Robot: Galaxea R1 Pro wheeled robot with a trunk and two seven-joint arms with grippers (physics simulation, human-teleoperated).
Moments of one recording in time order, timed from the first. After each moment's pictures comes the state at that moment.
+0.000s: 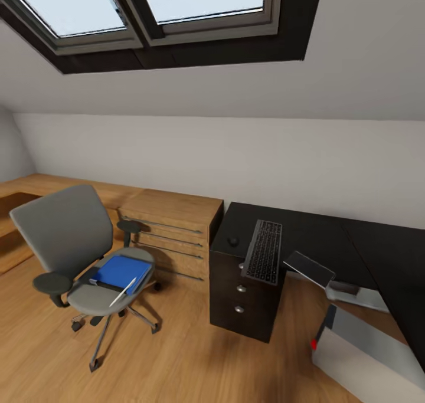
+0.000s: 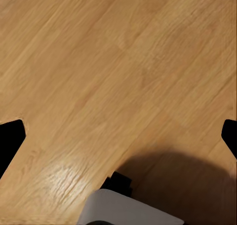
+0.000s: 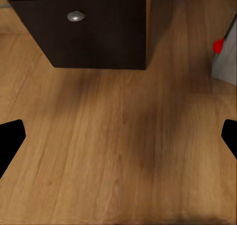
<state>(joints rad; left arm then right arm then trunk) -0.19 -0.03 -0.32 -0.28 0.56 -0.20 0.40 -0.19 0.03 -0.14 -0.24 -0.10 -0.54 0.08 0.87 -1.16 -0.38</state>
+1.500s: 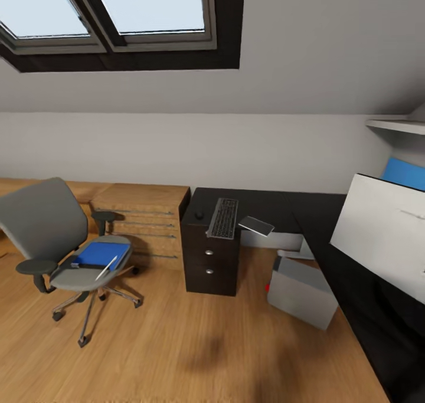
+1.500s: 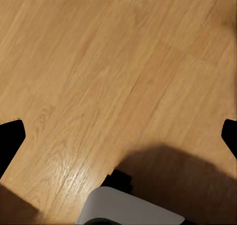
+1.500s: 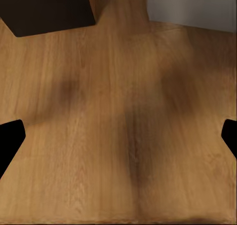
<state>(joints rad) -0.19 -0.03 -0.32 -0.28 0.56 -0.20 0.39 -0.19 0.04 -0.14 -0.24 -0.10 -0.54 0.08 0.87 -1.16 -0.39</state>
